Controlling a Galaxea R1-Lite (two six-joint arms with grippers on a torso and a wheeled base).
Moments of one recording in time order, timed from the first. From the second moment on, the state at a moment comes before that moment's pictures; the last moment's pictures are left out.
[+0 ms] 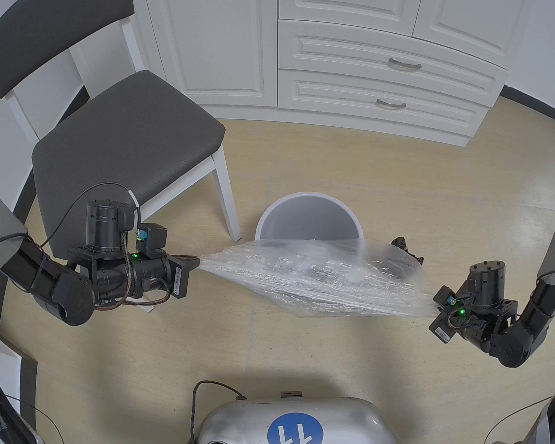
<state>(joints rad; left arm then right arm) -0.27 1.92 -0.77 -0.68 -0.28 0.12 0.26 2.00 -0.36 -1.10 -0.29 -0.72</state>
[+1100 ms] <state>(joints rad) -0.34 2.19 -0.98 -0.94 -0.09 -0.11 0.32 2.42 -0.72 -1.47 -0.47 -0.50</state>
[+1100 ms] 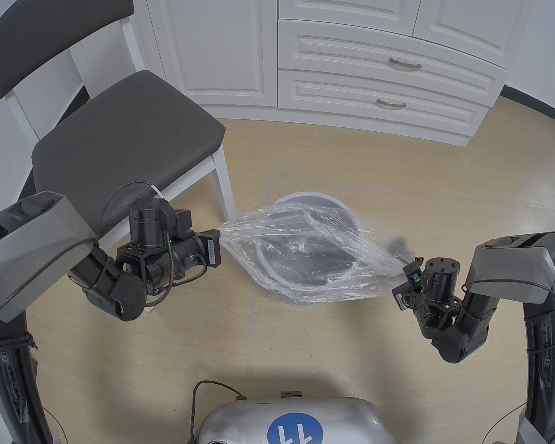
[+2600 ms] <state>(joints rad) -0.42 2.38 -1.17 -1.01 0.16 -0.19 0.33 2.42 -0.72 -1.53 -0.46 -0.47</state>
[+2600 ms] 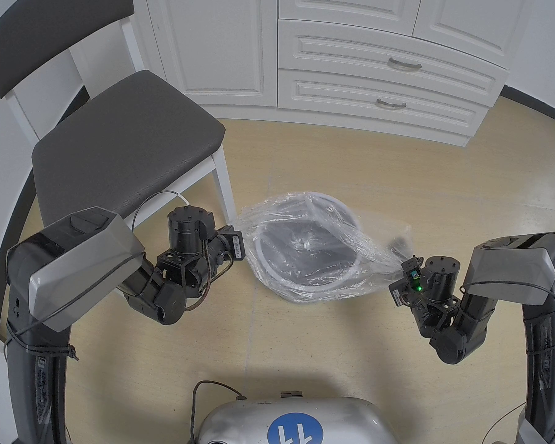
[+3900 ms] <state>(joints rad) -0.40 2.39 -1.19 -0.89 0.18 -0.15 0.02 2.12 -0.61 -1.14 0.42 -0.19</state>
